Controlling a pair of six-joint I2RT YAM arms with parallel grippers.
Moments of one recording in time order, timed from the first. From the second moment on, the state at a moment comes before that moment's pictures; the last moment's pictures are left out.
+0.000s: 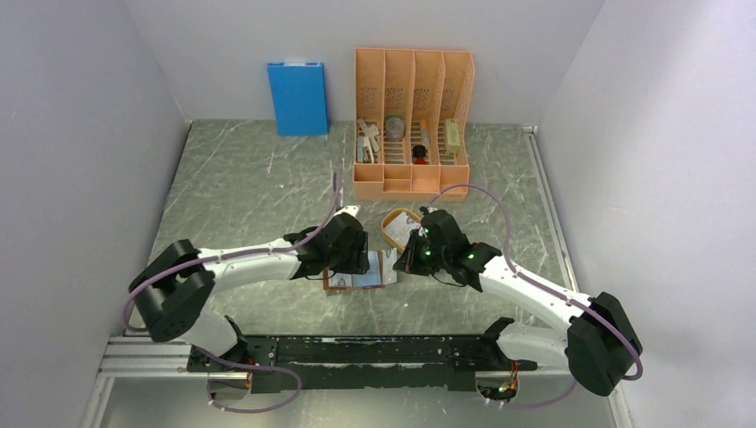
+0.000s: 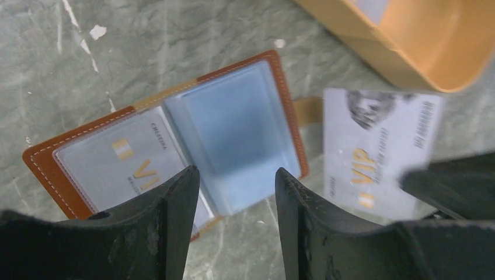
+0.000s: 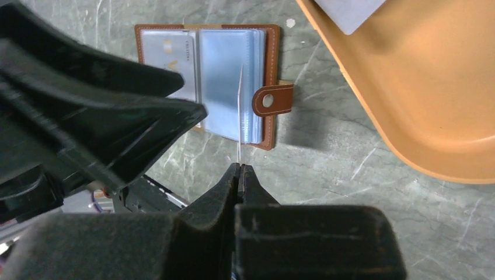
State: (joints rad) left arm -0.93 1.47 0.80 -0.17 -0.12 -0.73; right arm 0.69 1.12 0.61 -0.28 -0.14 0.77
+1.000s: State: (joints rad) left arm -0.93 1.60 0.79 -0.15 -0.24 -0.72; right arm 0.70 1.22 0.61 -0.23 -0.26 0.69
